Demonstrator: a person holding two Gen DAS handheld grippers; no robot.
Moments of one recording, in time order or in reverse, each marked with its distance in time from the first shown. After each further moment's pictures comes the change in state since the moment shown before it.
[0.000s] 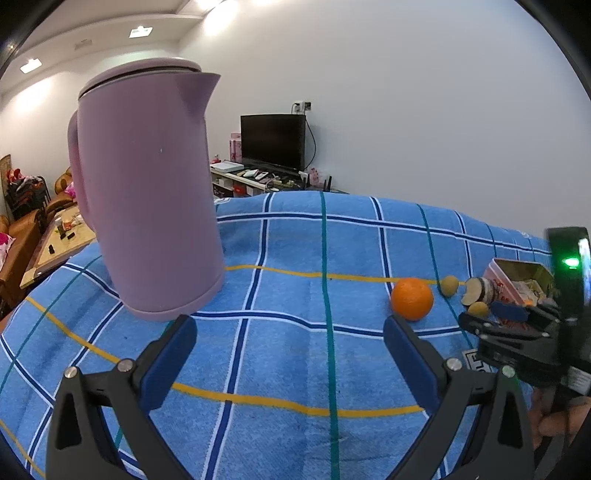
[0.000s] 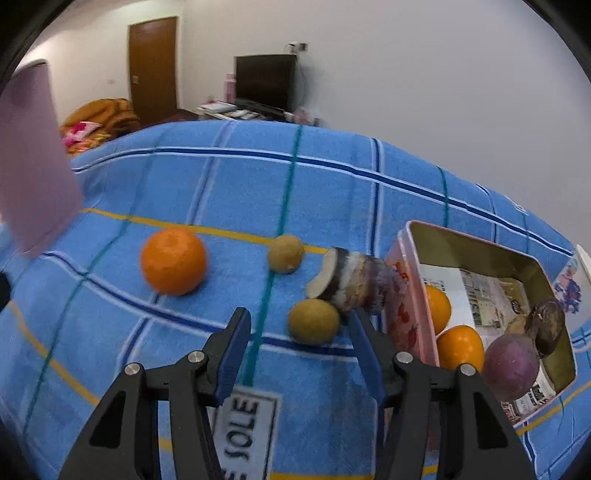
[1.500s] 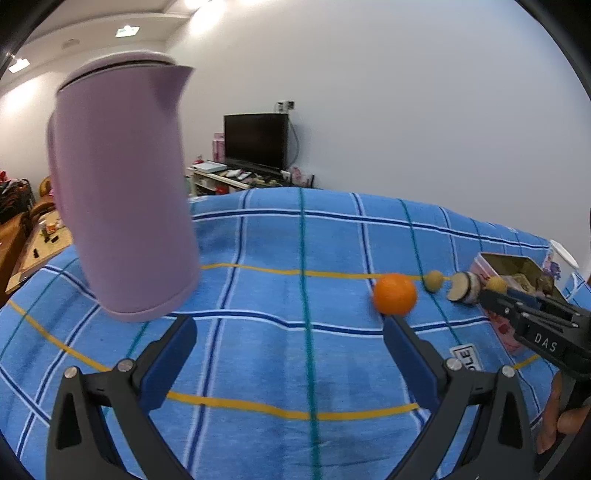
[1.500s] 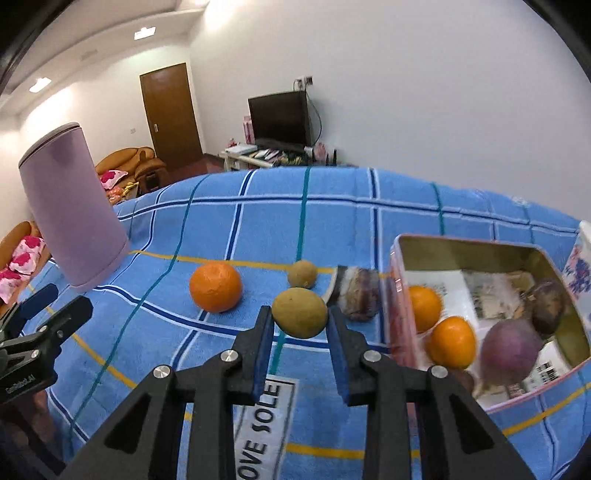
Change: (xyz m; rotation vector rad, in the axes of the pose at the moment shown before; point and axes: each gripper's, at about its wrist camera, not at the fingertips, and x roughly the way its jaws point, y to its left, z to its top) left arm 0.009 -0.013 -0.003 0.035 0.008 -0.076; right arm -0.044 -0.025 -0.014 0.093 -0.153 0.106
